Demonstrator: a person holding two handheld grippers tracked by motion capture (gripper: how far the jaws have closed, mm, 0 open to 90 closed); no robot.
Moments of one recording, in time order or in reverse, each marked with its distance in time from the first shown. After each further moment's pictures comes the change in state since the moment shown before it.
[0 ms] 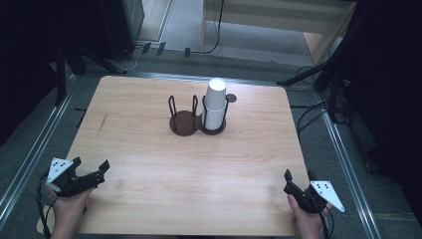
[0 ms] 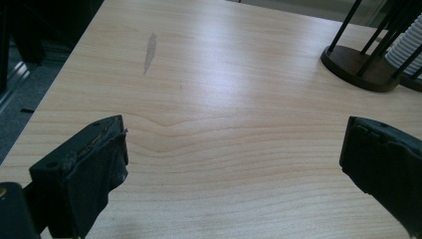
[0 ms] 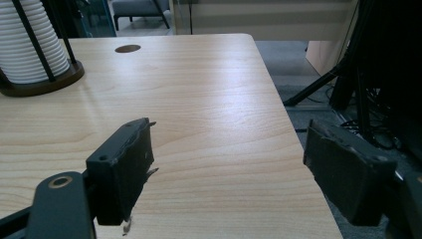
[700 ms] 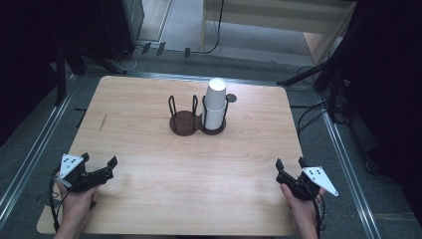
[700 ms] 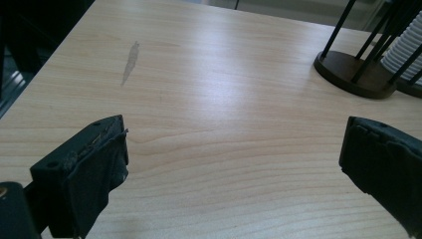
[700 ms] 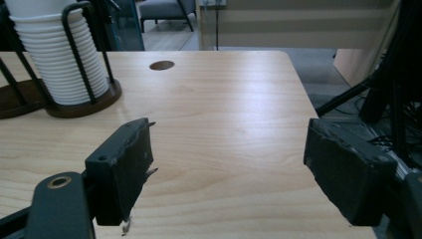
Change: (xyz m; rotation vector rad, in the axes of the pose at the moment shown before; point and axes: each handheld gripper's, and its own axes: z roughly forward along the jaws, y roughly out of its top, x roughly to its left) left arm -0.015 0.002 0.018 -0.021 -0.006 0.011; right arm 0.024 0.031 0.018 -0.002 0.093 -0.020
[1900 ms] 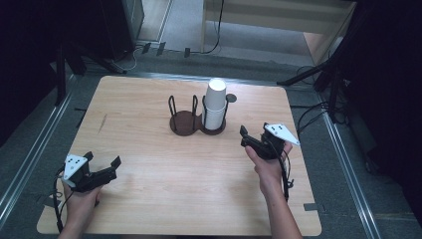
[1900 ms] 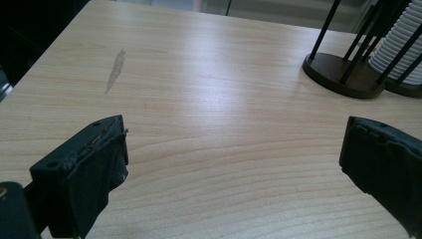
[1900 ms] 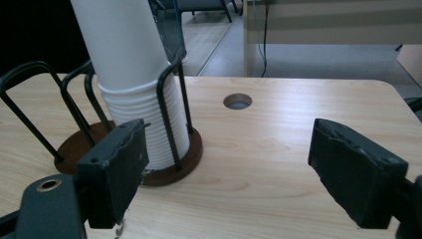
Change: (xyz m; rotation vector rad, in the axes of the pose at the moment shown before) left arm -0.006 -0.005 0.004 -0.027 -0.018 0.041; right arm 0.090 0.076 0.080 0.059 0.146 0.017
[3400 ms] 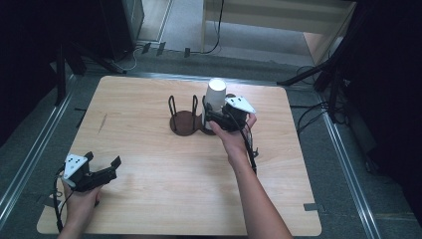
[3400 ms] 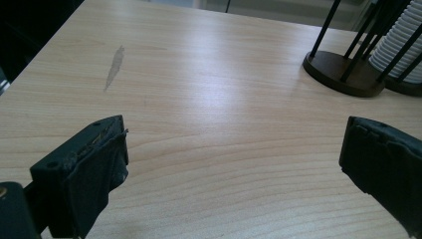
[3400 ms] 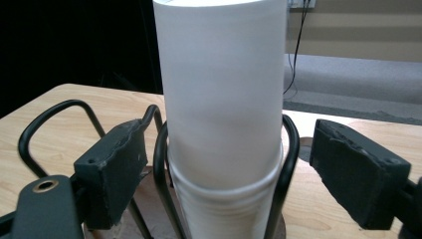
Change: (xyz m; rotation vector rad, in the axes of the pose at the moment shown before) left arm 0.001 0.000 0.001 0.012 -0.005 -0.006; right arm 0.074 0.033 0.090 0.003 0.053 -0.051
